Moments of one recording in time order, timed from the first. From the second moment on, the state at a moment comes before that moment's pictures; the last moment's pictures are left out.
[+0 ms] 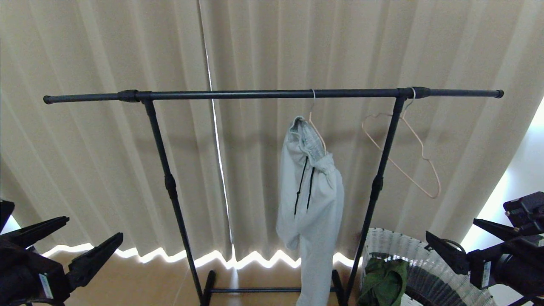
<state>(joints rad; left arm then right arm) -0.10 0.97 -0.26 -0.44 -0.08 0.17 0.29 1.23 -0.17 -0.71 -0.18 -0.03</state>
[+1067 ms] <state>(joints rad) -0.10 0.94 -0.25 -0.44 -0.08 0.20 0.28 1.23 -0.17 -0.70 -0.18 -0.03</state>
